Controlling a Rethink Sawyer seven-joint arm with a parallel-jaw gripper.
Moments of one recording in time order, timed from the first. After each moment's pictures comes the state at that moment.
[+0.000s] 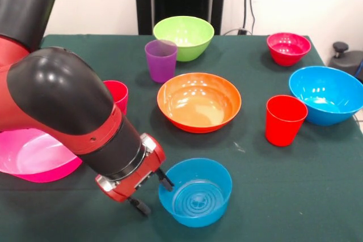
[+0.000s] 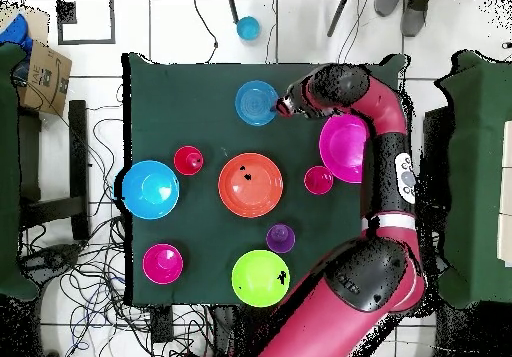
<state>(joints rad) -0.70 0.02 0.83 0.72 -0.48 1.22 0.79</state>
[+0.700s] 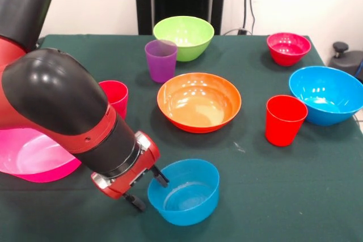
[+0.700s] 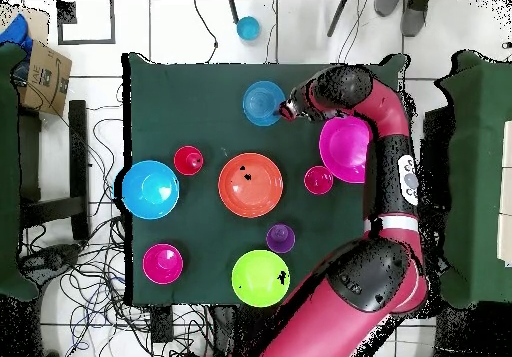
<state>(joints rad) -0.71 0.02 0.82 0.72 -0.49 1.25 0.79</state>
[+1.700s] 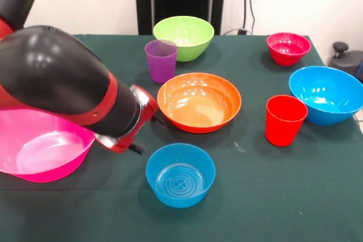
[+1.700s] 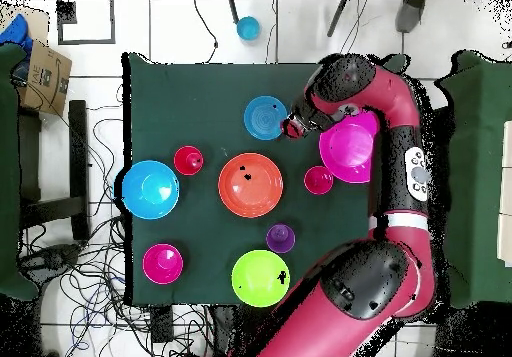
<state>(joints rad) -0.68 -0.06 0.77 0.72 -0.53 1.64 0.79</state>
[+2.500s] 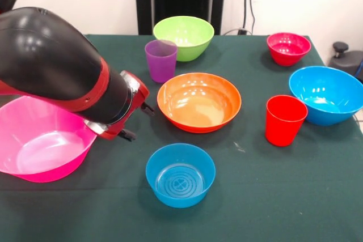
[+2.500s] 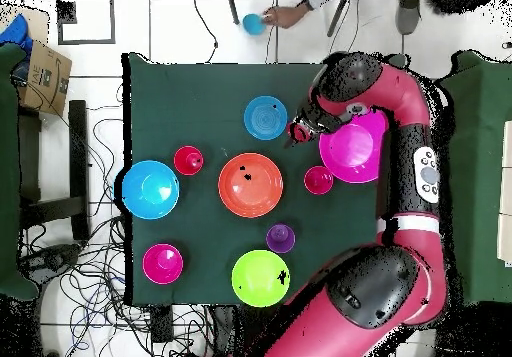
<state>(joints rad) -0.70 -0.11 0.76 0.77 -0.54 1.65 0.79</state>
